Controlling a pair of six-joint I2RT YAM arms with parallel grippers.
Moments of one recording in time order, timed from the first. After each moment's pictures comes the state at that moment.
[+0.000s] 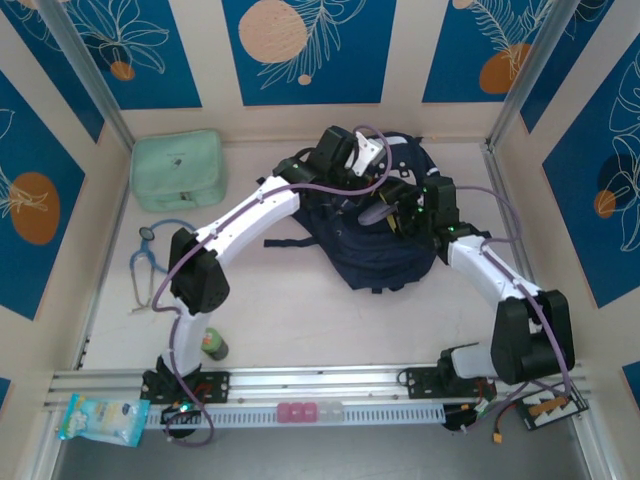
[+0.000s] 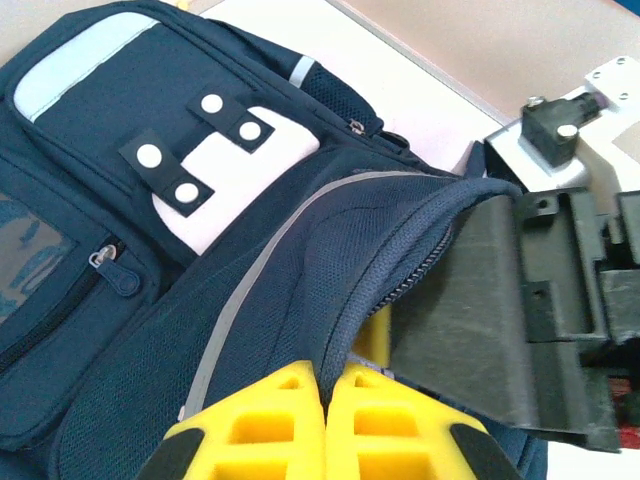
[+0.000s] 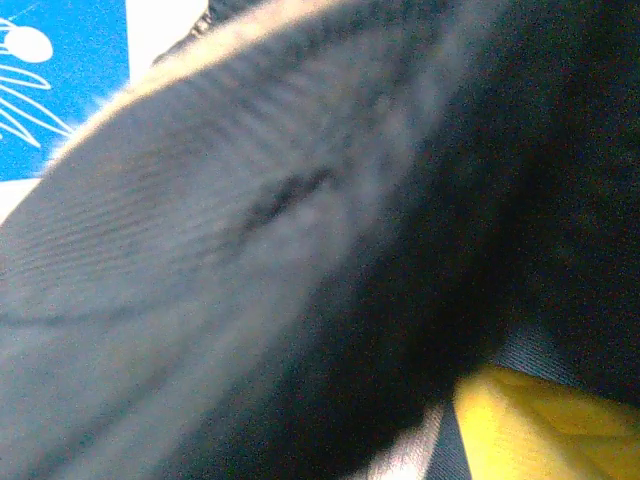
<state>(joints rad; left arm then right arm) -0.78 2.07 2.08 -0.66 0.16 -0.08 0.18 1.32 0.84 -0.09 -0.32 1.31</state>
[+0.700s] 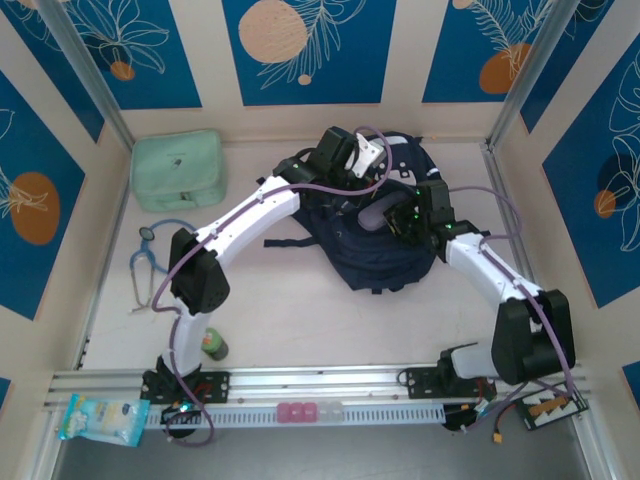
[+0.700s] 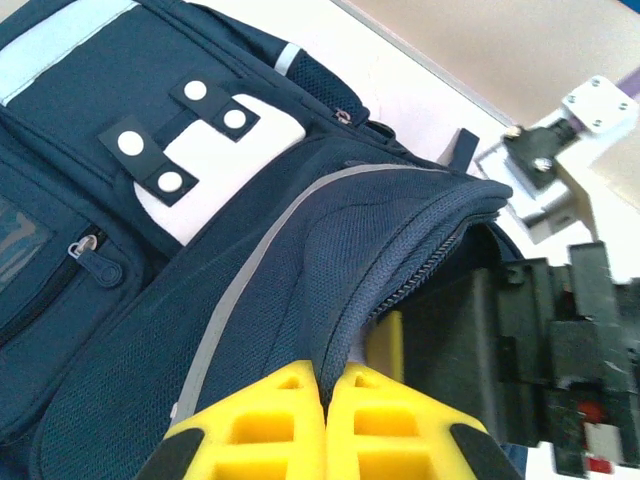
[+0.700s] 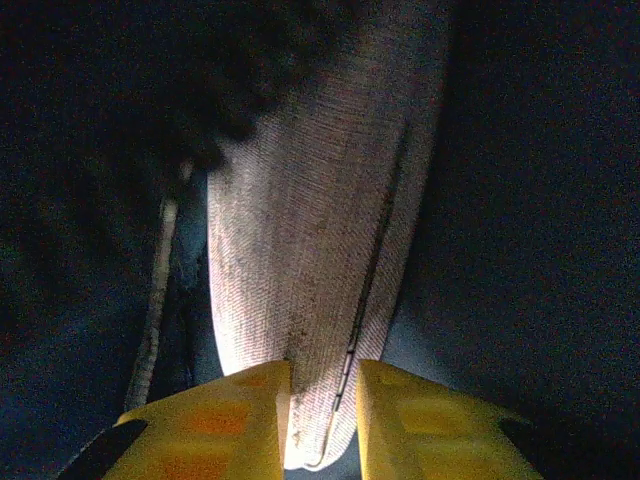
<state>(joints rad) -0.78 2.07 2.08 -0.68 0.19 -0.08 0.22 1.36 0.90 -0.30 -0.22 1.15</state>
